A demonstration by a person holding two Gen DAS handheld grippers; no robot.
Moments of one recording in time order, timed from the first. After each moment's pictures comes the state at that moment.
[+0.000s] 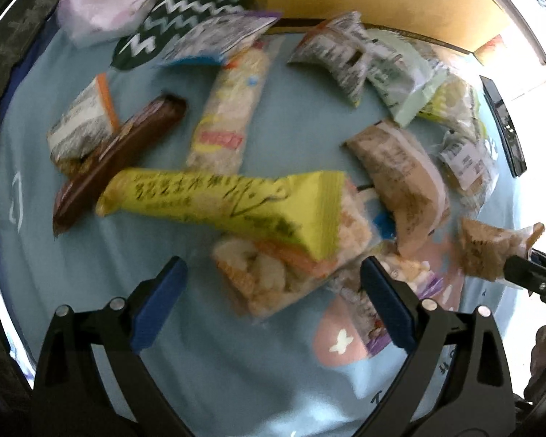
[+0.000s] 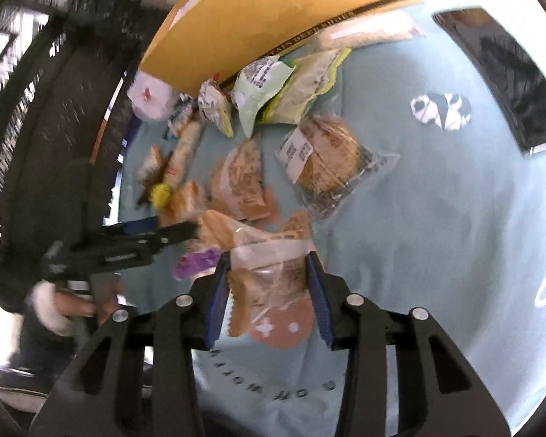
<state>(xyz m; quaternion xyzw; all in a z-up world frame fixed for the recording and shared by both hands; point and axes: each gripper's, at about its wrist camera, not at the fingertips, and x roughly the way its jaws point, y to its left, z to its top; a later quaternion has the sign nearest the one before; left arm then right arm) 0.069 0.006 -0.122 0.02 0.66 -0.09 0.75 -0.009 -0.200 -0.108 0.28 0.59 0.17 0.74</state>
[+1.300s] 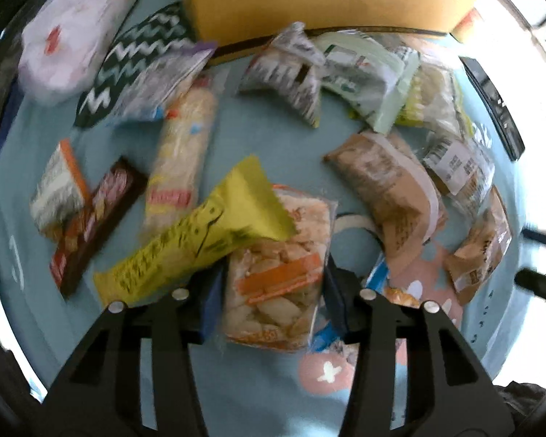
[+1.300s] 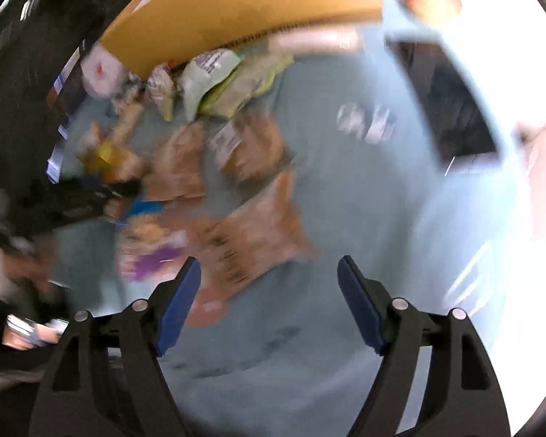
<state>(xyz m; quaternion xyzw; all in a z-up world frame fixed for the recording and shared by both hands) 0.095 -0.041 -0.138 0.06 0.64 -0.12 0.76 -0.020 -0.221 -0.098 0.18 0.63 0.09 0.75</state>
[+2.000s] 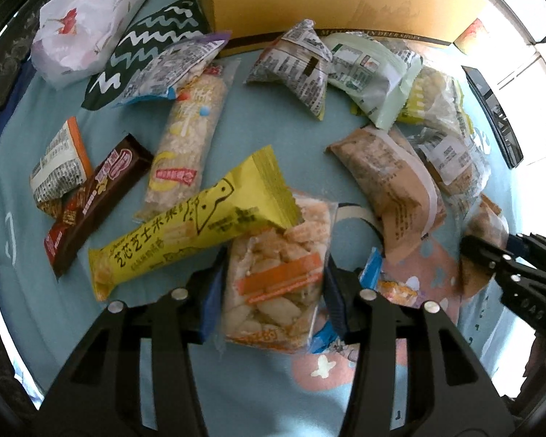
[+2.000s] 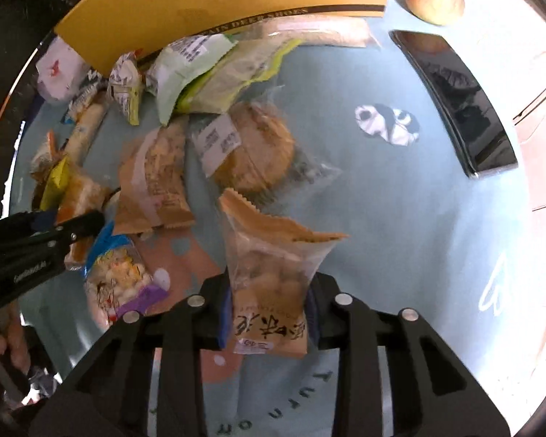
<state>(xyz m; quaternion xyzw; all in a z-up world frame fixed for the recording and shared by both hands) 0.079 -0.035 -0.134 0.04 0.63 -0.12 0.76 0.019 -0.180 -0.125 0.10 0.63 0.00 0.77</state>
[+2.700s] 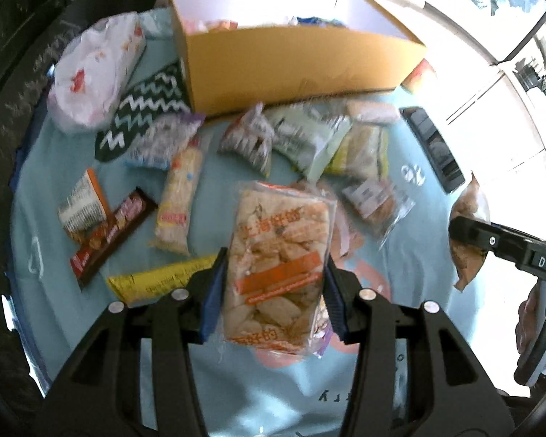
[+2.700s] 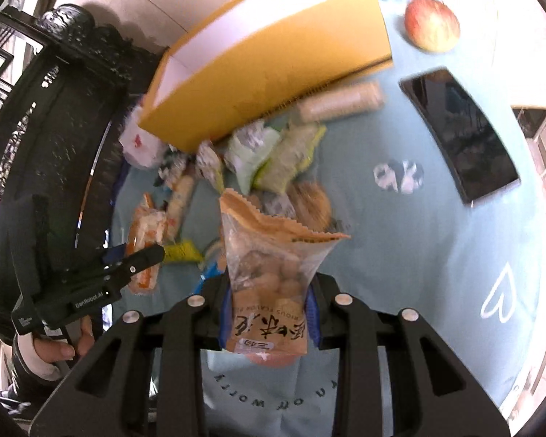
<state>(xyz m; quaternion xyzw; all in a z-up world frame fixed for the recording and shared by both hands) 0.062 -0.021 -0.040 0.01 0.58 -0.16 0.80 0.015 -0.221 -0.050 0.25 0.55 0.10 0.79</state>
